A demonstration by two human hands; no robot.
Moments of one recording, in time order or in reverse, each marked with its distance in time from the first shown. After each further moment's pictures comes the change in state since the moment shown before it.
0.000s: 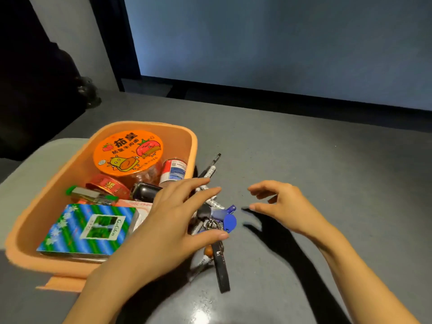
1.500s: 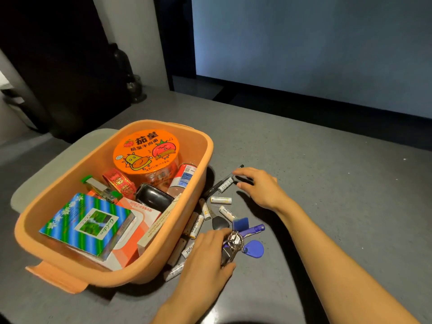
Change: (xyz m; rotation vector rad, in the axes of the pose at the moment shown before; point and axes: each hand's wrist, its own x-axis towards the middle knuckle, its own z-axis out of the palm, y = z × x) left_hand 0.014 0.000 0.131 -0.049 0.064 -0.482; right_hand 0.142 0.031 0.043 -0.068 -0.176 -0.198
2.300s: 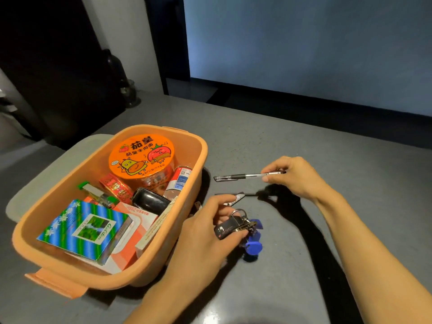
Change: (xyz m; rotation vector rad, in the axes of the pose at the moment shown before) left_hand 0.008 0.055 -0.062 -0.423 0.204 0.059; right_hand -0.034 -0.001 -0.082 0.062 0.083 0.077
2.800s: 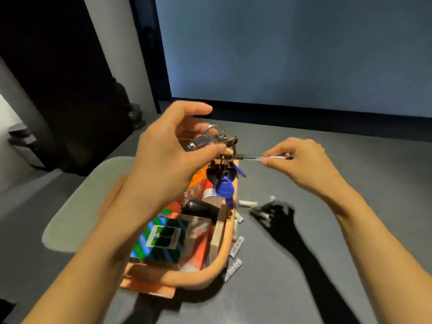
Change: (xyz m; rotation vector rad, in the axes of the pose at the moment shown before) left_hand 0.045 0.059 -0.170 0.002 0.054 0.334; right_hand -0.052 -0.143 0.024 -0.105 0.360 -0.073
